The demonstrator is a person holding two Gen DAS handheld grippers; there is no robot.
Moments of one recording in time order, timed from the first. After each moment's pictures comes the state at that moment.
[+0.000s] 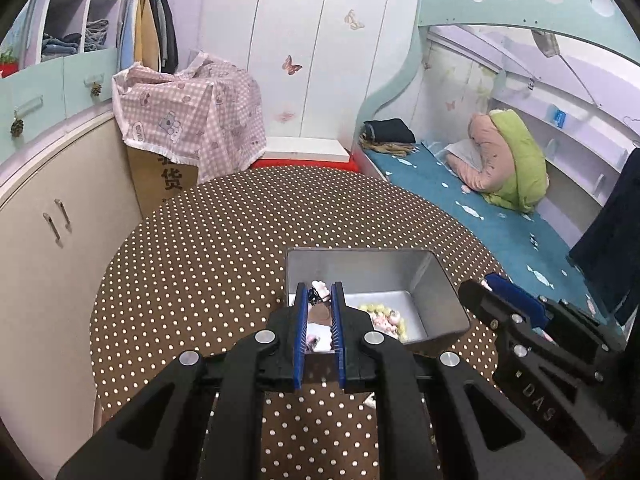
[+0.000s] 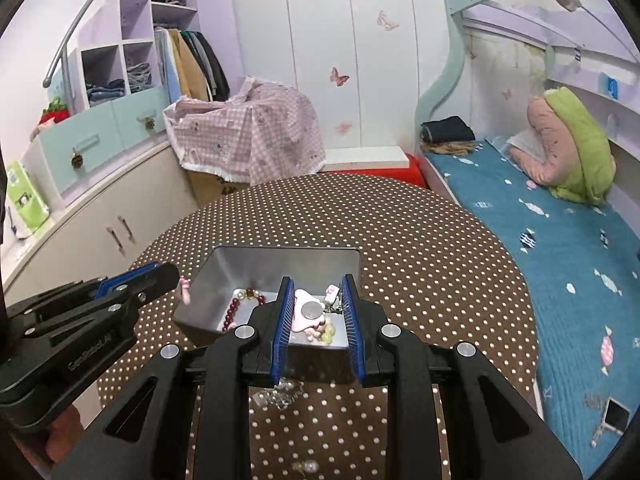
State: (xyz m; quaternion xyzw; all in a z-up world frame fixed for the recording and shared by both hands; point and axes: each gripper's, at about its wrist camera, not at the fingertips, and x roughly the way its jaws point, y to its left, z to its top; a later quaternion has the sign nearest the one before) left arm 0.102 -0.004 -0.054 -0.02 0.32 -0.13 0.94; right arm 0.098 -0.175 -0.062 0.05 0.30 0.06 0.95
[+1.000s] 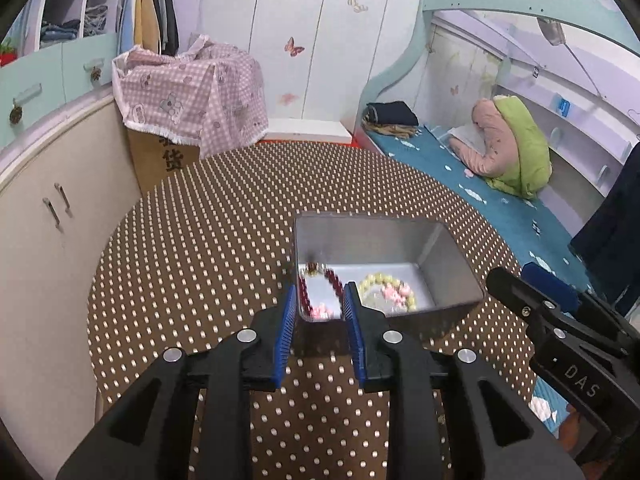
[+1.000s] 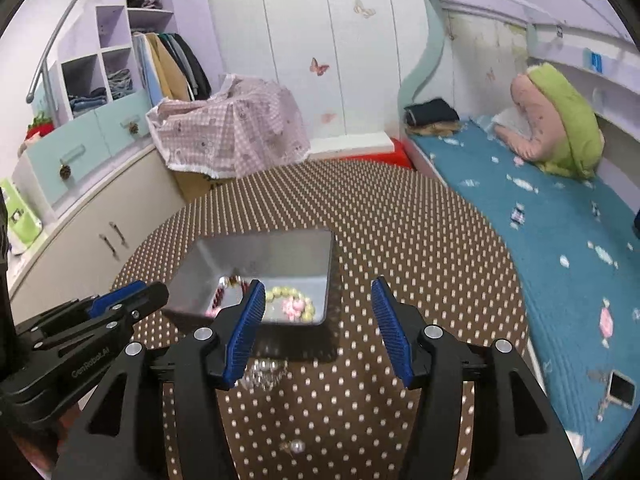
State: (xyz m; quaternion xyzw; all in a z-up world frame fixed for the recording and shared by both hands) left arm 0.093 0.004 -0.078 -0.02 0.36 -0.13 0.92; right arm 0.085 -0.194 -0.077 0.09 0.32 0.03 0.94
